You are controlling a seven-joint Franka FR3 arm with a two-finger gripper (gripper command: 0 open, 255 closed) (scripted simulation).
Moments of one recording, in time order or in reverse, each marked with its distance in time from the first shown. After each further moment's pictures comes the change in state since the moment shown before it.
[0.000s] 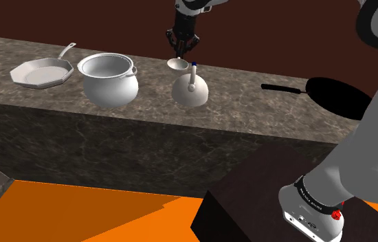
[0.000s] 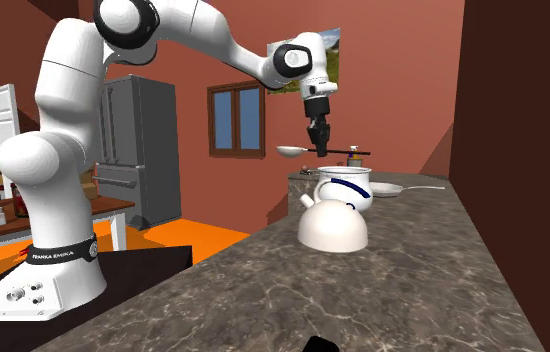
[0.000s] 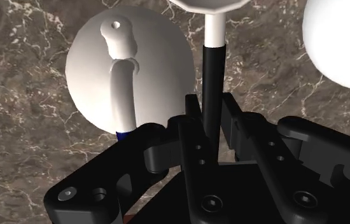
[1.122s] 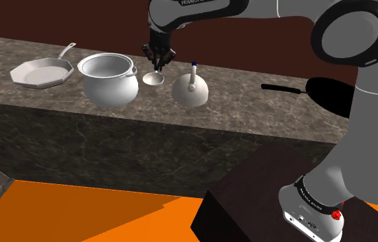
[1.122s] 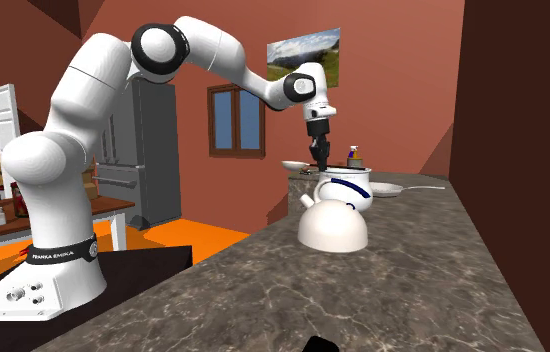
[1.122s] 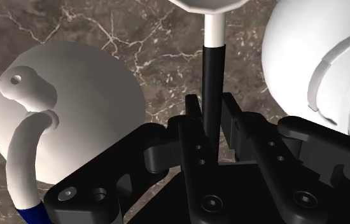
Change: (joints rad) arm 0.087 0.208 0.029 0.169 -0.036 0.034 0.126
